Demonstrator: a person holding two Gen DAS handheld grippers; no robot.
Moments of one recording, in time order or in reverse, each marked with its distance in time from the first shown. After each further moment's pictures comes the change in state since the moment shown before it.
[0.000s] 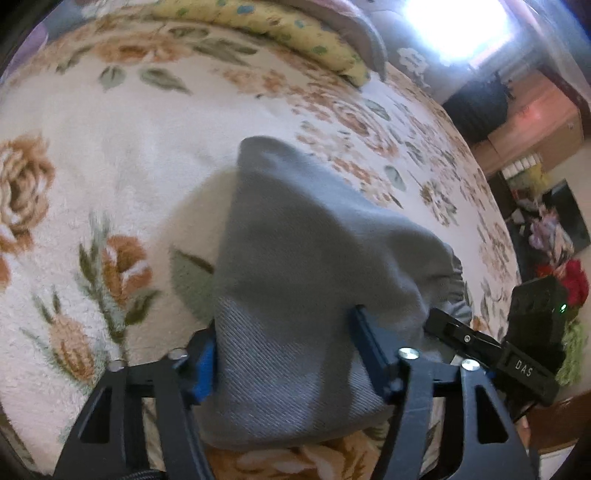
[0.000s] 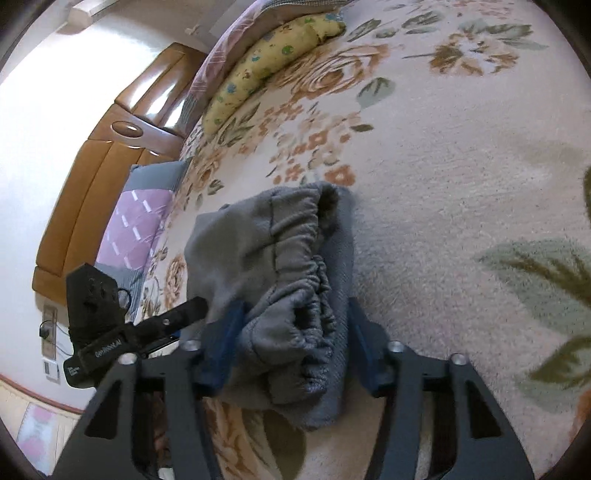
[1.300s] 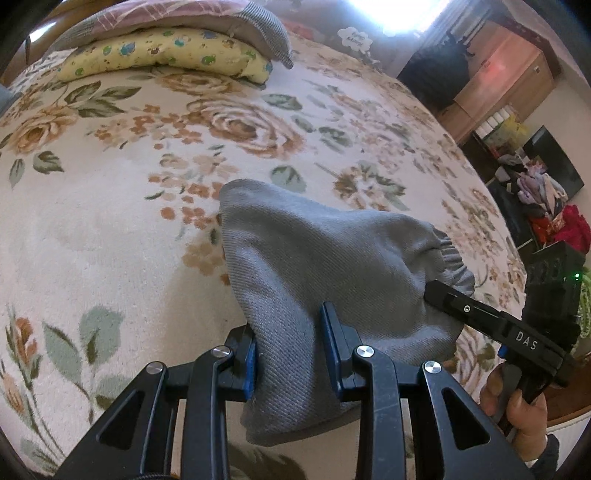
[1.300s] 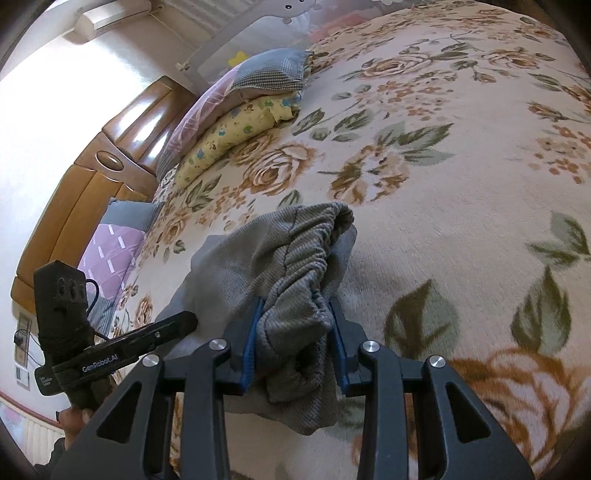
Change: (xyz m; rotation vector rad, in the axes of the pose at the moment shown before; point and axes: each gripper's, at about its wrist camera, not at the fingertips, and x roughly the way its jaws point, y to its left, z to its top) left arm 0.040 -0.120 0.019 0.181 0.003 -0.011; right arm -0.100 -0.058 0.049 -0.036 -0.156 -0.144
